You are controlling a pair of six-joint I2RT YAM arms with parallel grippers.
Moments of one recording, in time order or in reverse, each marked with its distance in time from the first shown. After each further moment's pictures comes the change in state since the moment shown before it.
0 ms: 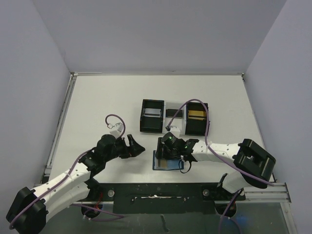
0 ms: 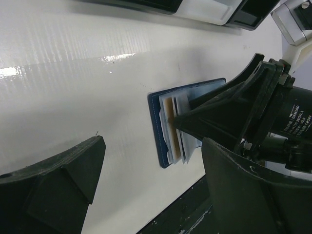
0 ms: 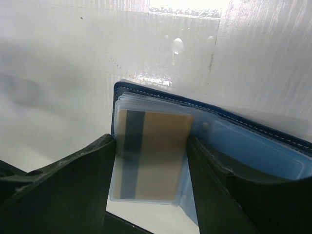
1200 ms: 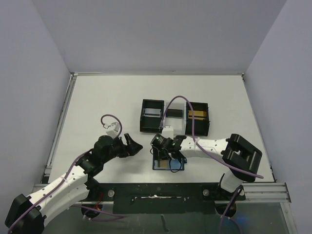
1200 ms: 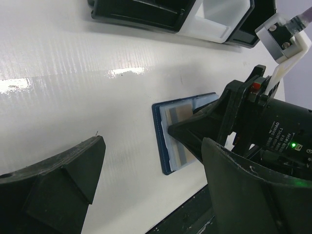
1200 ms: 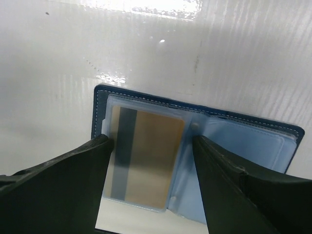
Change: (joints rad) left arm 0.000 -0.079 0.000 -0.040 -0.064 0.003; right arm 0.081 0.135 0.208 -0.289 0.173 -0.037
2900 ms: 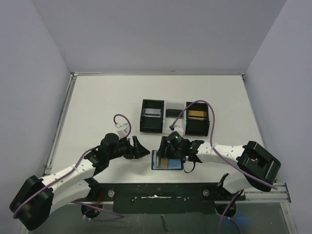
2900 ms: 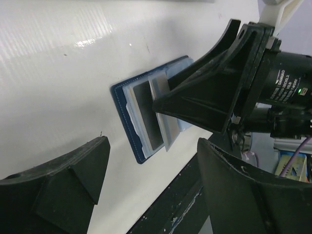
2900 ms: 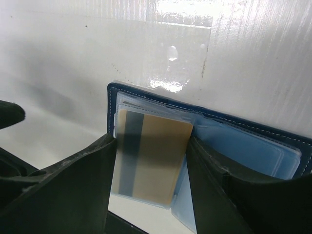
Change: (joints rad) left arm -0.008 0.195 -0.006 0.199 0.226 0.018; right arm -0.130 -0.185 -0.284 0.385 -0.229 0.022
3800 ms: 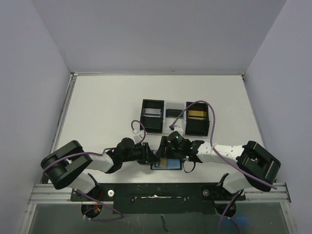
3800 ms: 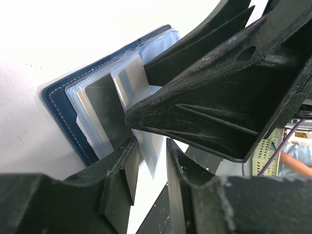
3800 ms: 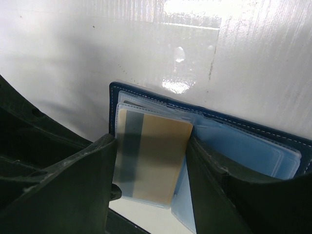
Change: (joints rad) left arm -0.189 0.559 -0.016 0.587 0.055 -0.155; right arm -0.010 -0.003 -0.017 0.042 -0.032 0.003
